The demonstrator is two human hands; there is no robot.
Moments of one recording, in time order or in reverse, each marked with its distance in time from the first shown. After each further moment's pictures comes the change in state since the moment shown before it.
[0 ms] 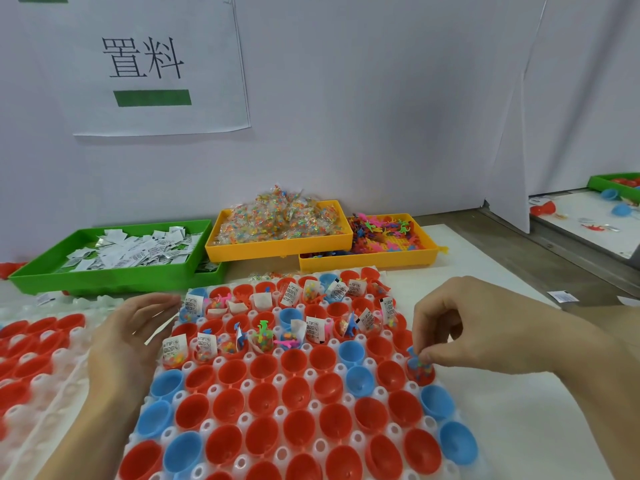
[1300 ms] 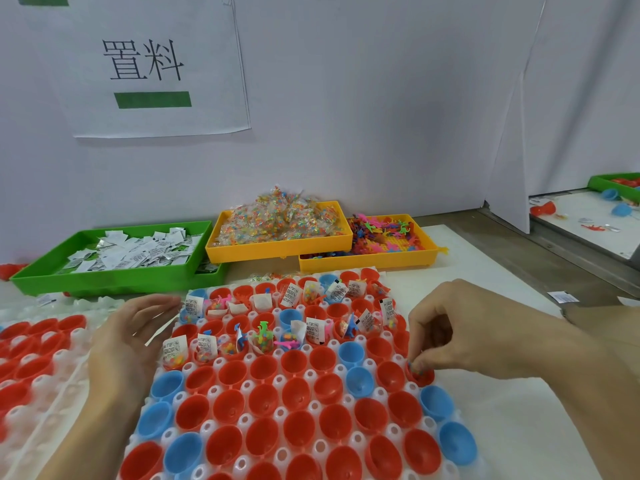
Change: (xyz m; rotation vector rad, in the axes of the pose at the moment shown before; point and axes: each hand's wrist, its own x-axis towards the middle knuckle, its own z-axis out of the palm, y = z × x) left_hand 0.001 -0.001 0.000 -0.020 0.005 -0.014; right_hand 0.006 0.003 0.007 -0.001 -0.010 0.013
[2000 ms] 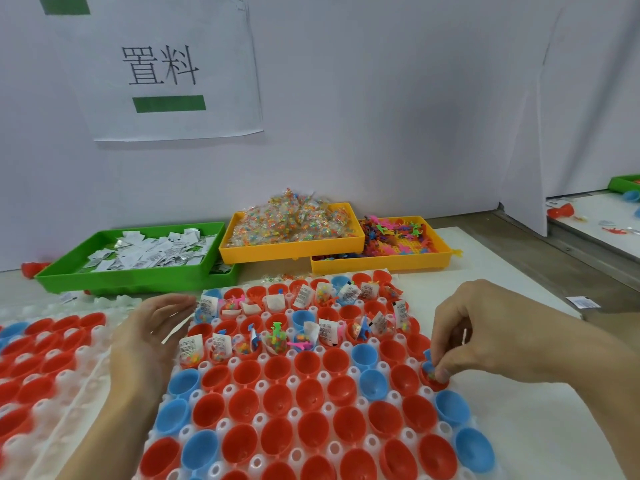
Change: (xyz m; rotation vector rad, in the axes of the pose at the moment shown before) left_hand 0.002 -0.003 0.001 0.010 0.006 -0.001; right_hand 0.000 0.005 -0.004 -0.050 0.016 0.015
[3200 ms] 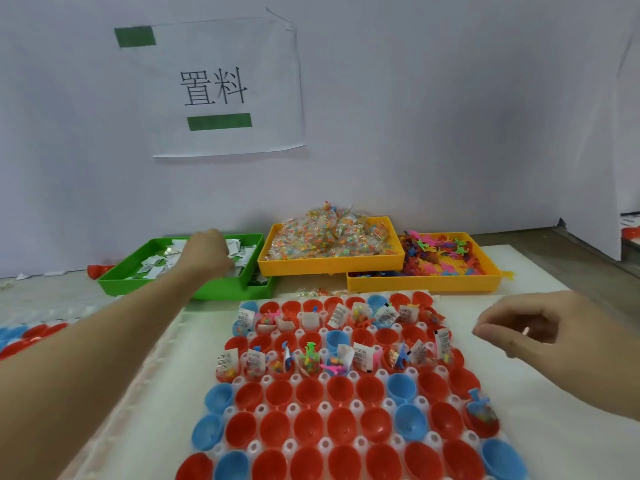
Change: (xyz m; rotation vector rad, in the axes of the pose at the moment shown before) left_hand 0.141 0.053 0.040 1.602 -0.091 0.152; right_hand 0.005 0.021 -0.006 0.205 0.419 -0.187
